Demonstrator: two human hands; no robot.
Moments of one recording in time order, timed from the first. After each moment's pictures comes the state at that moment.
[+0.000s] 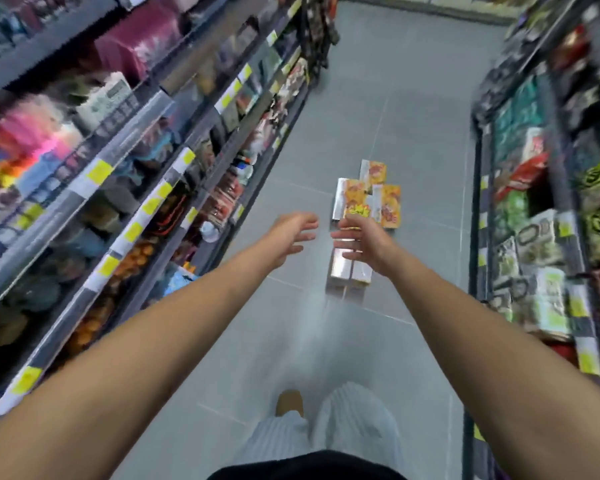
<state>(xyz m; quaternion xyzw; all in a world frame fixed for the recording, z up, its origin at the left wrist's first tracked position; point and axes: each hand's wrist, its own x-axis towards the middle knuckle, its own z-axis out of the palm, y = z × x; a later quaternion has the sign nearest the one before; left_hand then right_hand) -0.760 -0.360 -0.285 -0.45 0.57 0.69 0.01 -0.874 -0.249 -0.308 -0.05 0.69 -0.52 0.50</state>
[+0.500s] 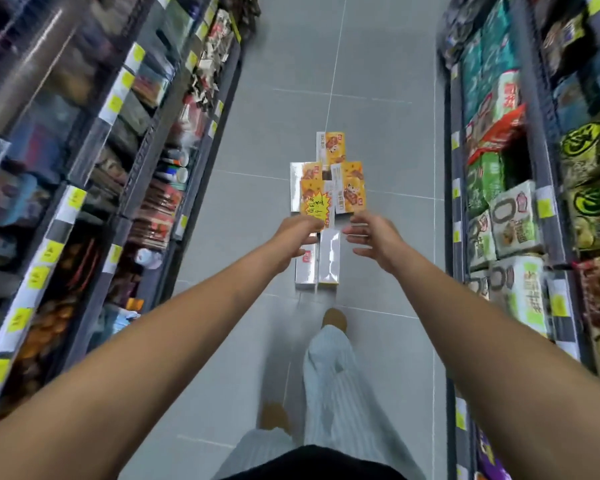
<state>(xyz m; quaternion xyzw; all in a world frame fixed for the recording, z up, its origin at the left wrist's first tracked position) -1.006 -0.371 -0.346 -0.43 0.60 0.66 0.12 -1.104 -0.242 -0.376 0.08 0.71 -0.53 0.45</state>
